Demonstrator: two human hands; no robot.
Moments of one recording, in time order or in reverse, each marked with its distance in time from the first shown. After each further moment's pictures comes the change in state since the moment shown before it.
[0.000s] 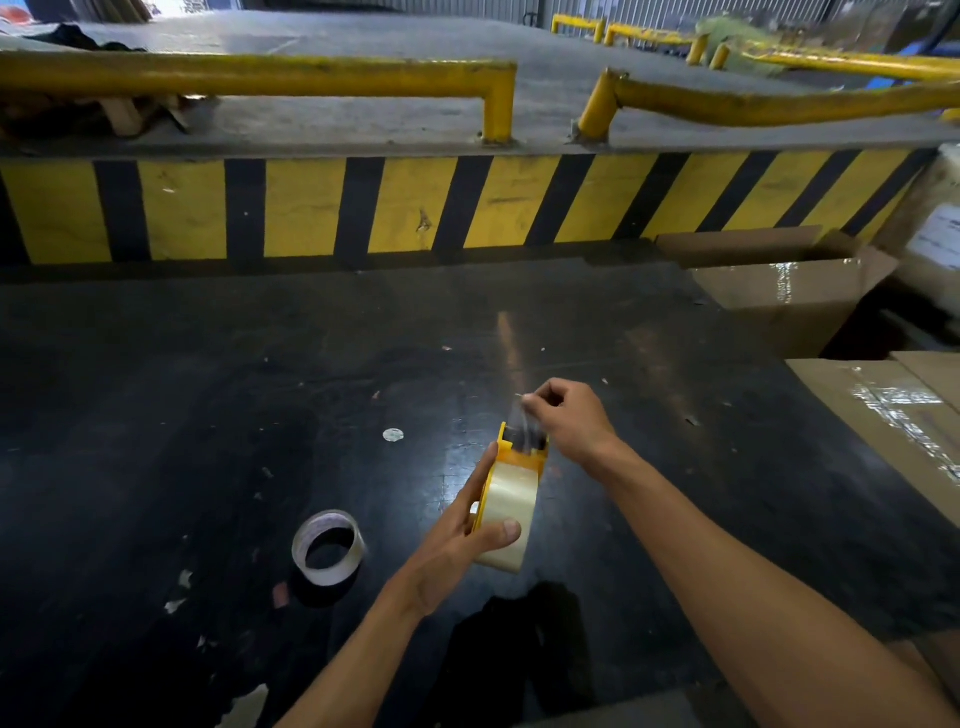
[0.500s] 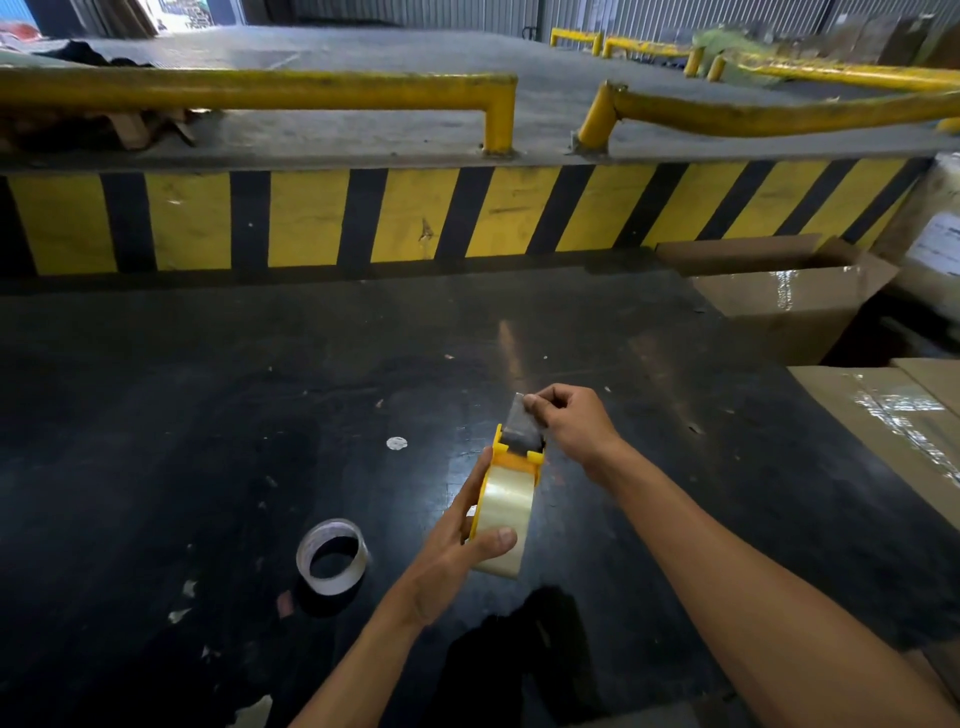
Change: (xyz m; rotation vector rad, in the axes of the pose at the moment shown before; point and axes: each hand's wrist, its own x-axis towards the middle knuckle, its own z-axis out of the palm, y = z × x) left_hand -0.007 0.003 -0.005 0.008 0.027 0.046; right_hand 0.004 -0.002 0.002 0.186 -0.036 0.028
